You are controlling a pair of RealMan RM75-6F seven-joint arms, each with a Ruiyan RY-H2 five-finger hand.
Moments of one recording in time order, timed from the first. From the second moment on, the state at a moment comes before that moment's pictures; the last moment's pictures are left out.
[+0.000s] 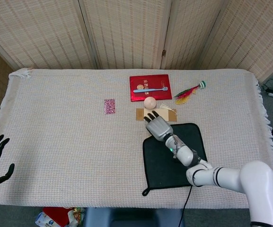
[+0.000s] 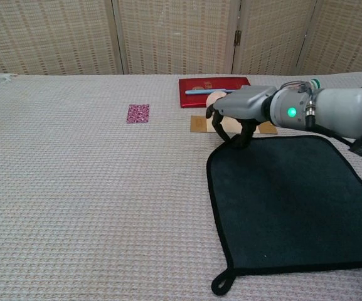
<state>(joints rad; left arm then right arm) -0.09 -1.09 -0.04 -1.52 1.54 1.52 -0.18 1.05 -1.56 0.03 -1.30 -0.94 0.74 -0.48</state>
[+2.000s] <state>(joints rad) -0.12 -1.15 -0.02 -1.52 1.54 1.46 -0.07 0.37 -1.34 -0.25 -1.24 -1.67 1.19 0.04</state>
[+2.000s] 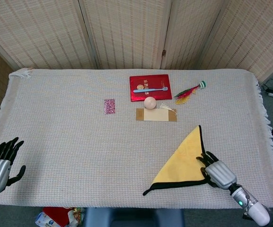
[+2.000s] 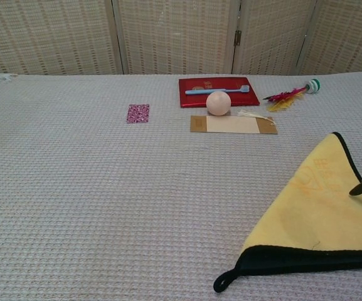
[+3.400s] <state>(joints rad) -0.11 -1.16 0.02 -1.58 1.61 1.49 0.05 -0.01 -1.15 -0.11 -1.60 -1.63 1.76 -0.13</state>
